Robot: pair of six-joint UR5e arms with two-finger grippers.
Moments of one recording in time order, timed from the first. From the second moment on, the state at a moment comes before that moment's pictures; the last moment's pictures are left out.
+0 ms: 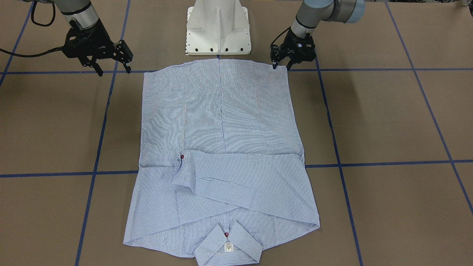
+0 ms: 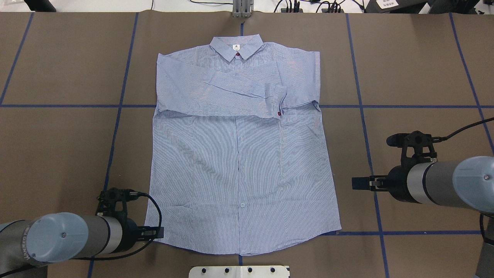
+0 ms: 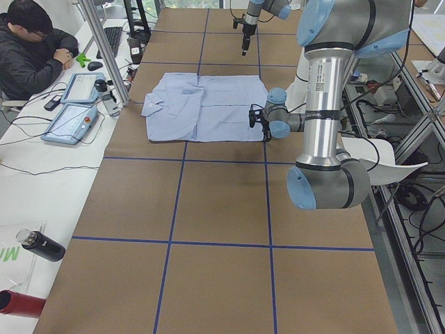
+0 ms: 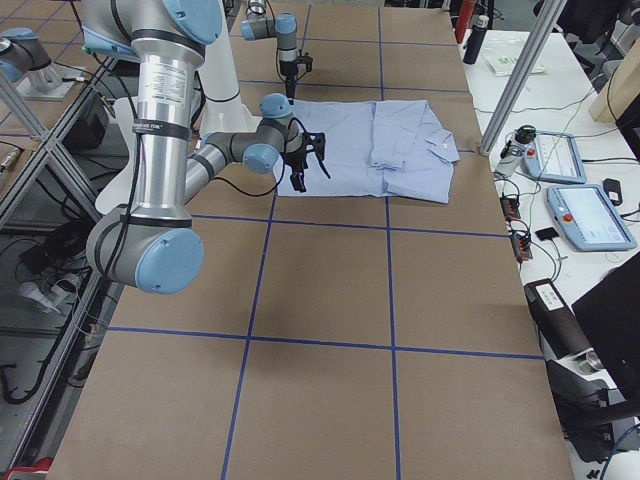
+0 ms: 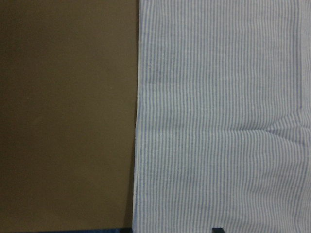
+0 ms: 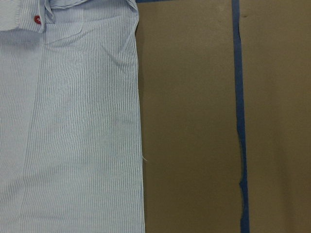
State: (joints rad) left arm -0.18 -1.61 -2.02 -2.07 -1.66 -1.51; right arm 0.44 -1.70 2.25 -1.22 1.71 1.29
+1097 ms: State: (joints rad) left arm -0.18 -1.60 -2.03 -2.07 -1.70 -1.51; right arm 0.44 -1.70 2.25 -1.22 1.71 1.29
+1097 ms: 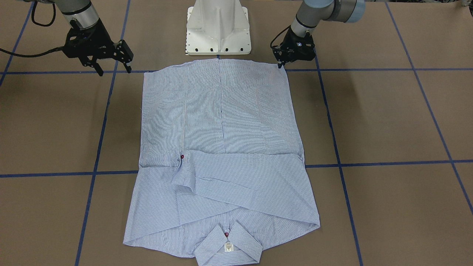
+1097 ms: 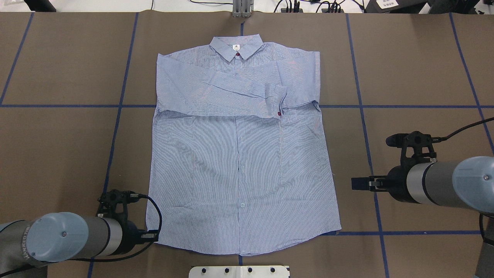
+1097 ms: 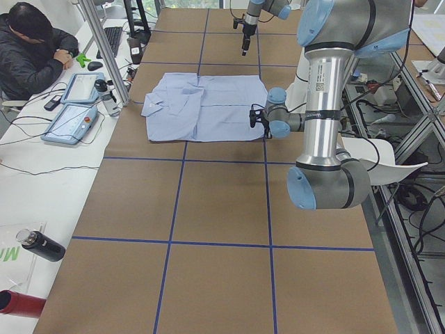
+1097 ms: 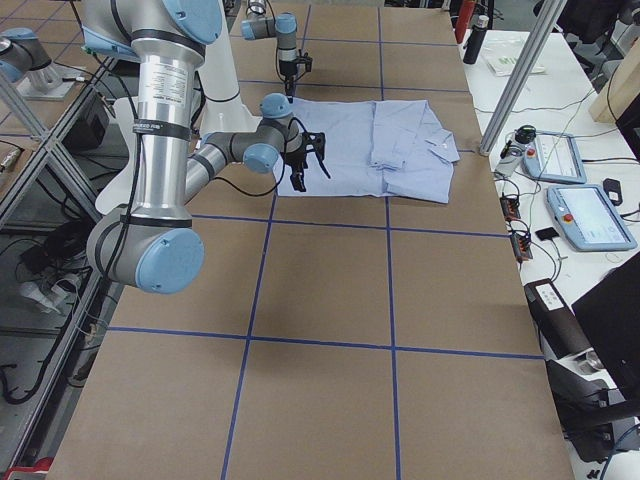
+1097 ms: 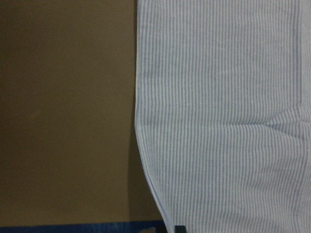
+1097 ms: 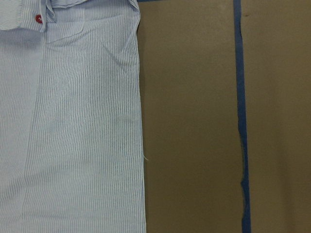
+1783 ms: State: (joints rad) left arm -0.18 -1.61 -2.04 -2.07 -1.70 -1.51; right arm 0.41 -1.71 2.25 -1.21 1.70 1.35
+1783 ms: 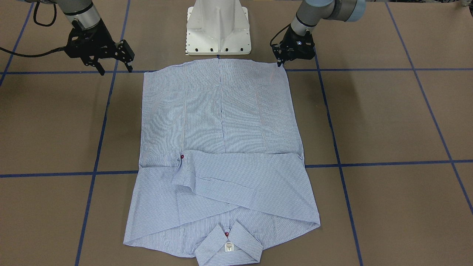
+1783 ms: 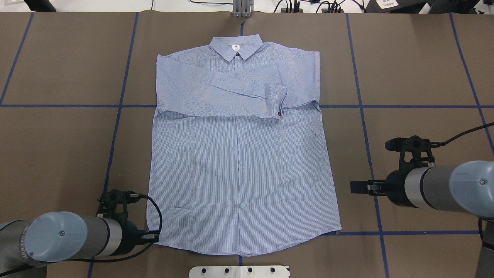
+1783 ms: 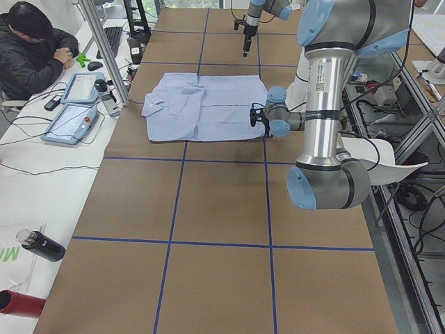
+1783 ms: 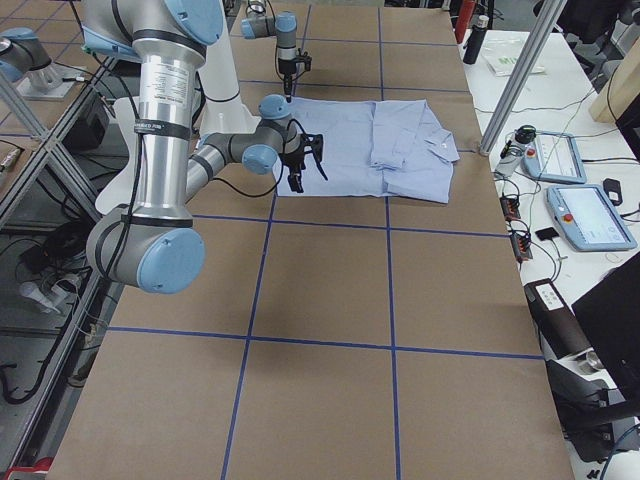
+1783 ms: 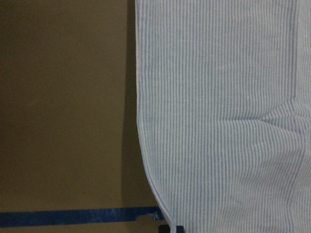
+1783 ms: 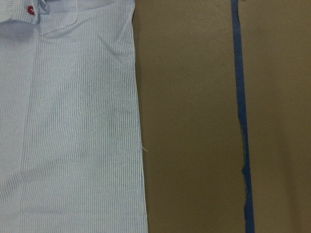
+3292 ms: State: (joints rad) left arm -0.17 -1.60 -2.11 -2.06 -1.69 -1.58; right arm 0.06 -1.71 2.11 -1.07 1.32 1.75
